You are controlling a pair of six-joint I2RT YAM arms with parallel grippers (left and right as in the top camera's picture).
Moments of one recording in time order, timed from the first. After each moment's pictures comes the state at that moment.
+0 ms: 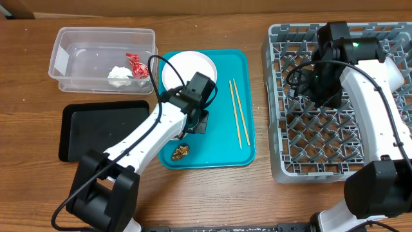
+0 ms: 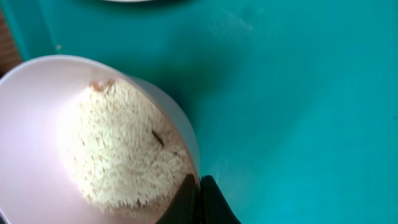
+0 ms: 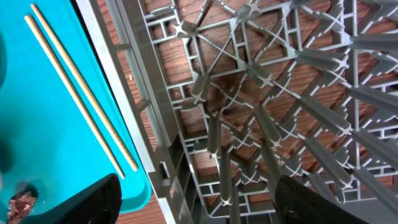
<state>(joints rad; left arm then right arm) -0.52 1.75 1.24 -0.86 -0.12 -0.34 0.05 1.76 1.68 -1.38 -0.06 0.31</state>
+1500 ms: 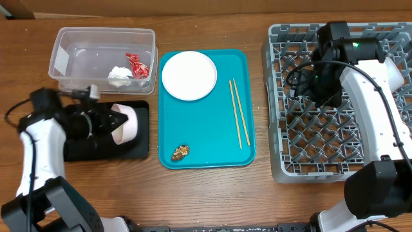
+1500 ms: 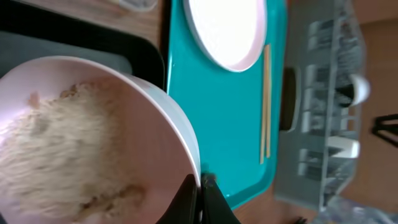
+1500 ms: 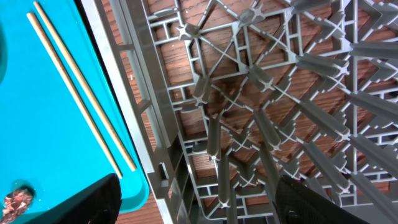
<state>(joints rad) 0.50 1.58 1.06 -0.93 0.90 0.18 0.05 1.76 1.68 -1.38 -0.06 0.28</state>
